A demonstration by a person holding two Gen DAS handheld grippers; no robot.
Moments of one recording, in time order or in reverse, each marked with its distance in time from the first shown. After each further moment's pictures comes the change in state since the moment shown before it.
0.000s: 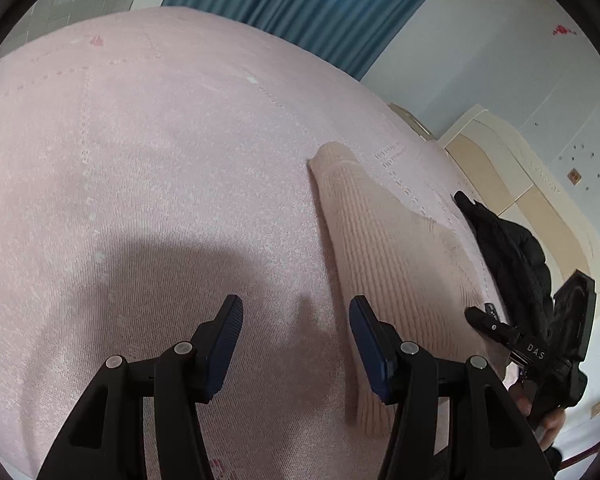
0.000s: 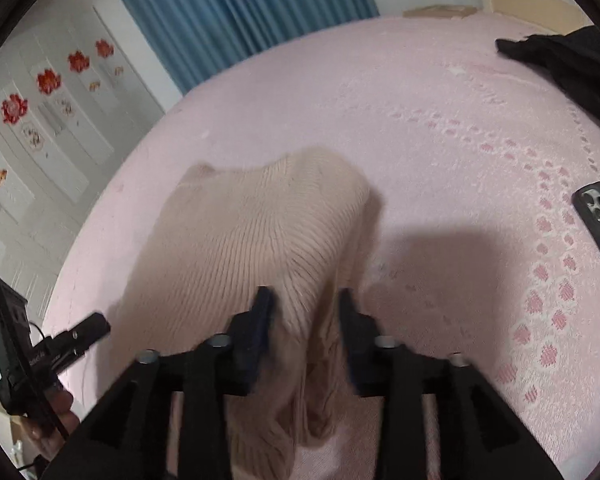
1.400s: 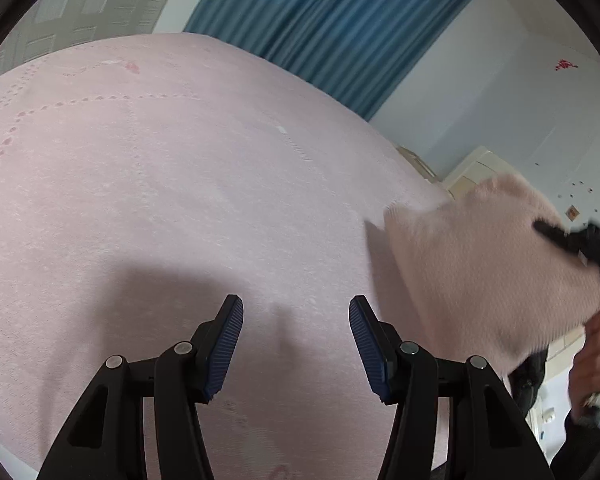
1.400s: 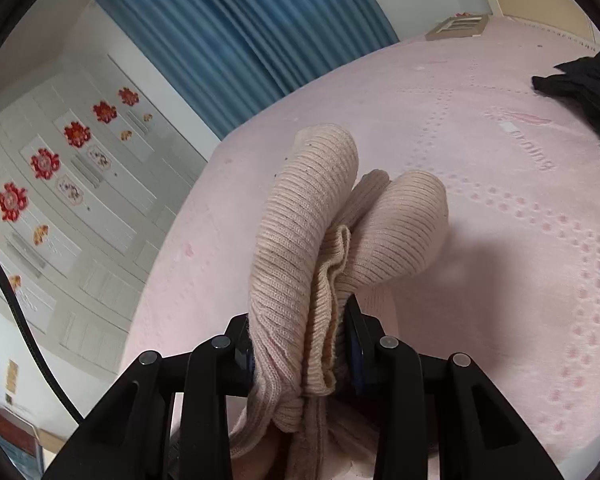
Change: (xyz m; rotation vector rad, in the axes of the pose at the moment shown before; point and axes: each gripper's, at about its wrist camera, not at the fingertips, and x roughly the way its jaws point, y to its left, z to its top) left arm -0.040 0.038 0.014 -0.079 -0.122 0.005; right arm -0.093 0.105 0.086 0.128 -0.123 0.167
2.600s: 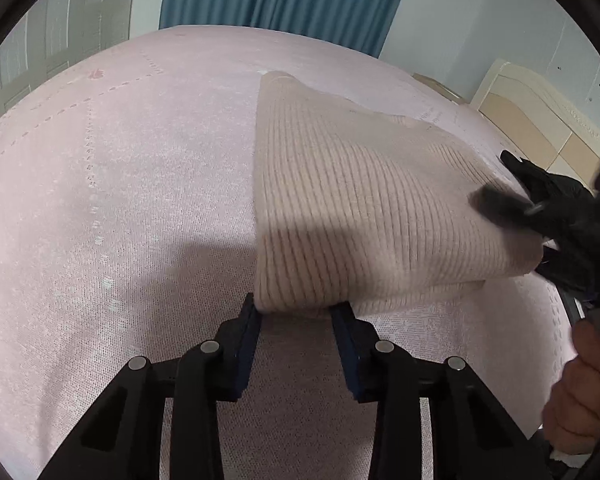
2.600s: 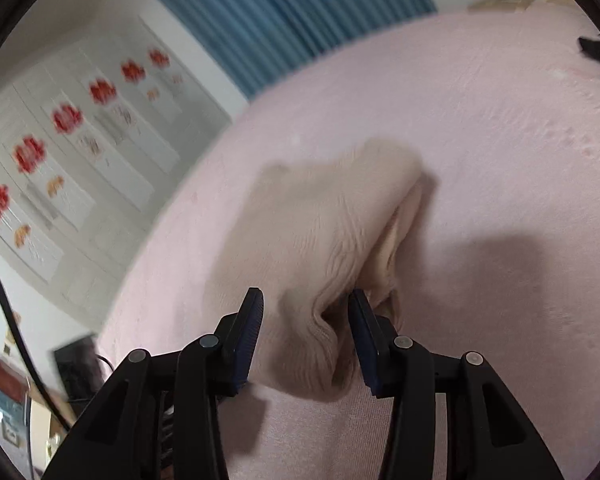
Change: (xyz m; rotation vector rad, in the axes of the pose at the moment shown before) left arm 0.084 -0.060 -0.030 0.237 0.135 0.207; right arm 0.100 -0.046 -0.087 -0.118 0.136 0.067
